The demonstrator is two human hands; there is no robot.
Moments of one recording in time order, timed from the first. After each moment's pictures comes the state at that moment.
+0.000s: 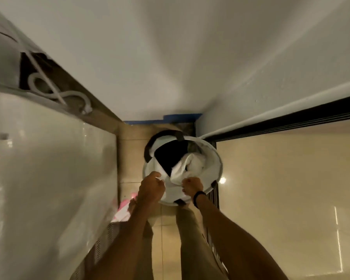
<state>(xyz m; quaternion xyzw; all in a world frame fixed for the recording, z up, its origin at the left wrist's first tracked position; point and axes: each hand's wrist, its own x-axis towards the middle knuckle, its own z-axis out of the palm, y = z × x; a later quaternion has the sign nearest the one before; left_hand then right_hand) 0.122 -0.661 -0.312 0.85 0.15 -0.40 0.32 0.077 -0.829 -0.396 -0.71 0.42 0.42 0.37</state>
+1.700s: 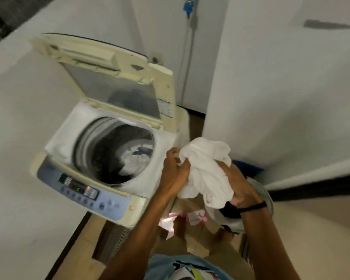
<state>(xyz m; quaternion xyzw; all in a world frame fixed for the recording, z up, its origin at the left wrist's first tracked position) 0.058 -0.470 0.081 0.72 0.29 -0.11 0.62 0.092 -0.641 0.077 -0.58 0.18 0.33 0.72</state>
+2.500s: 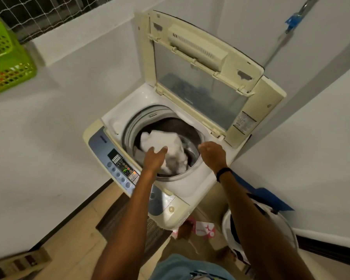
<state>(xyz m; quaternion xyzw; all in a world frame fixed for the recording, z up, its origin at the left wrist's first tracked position) 0.043 -0.244 0.005 0.58 0.54 0.00 0.61 0.166 -0.400 -0.017 -0.89 -0.08 0.26 0.37</state>
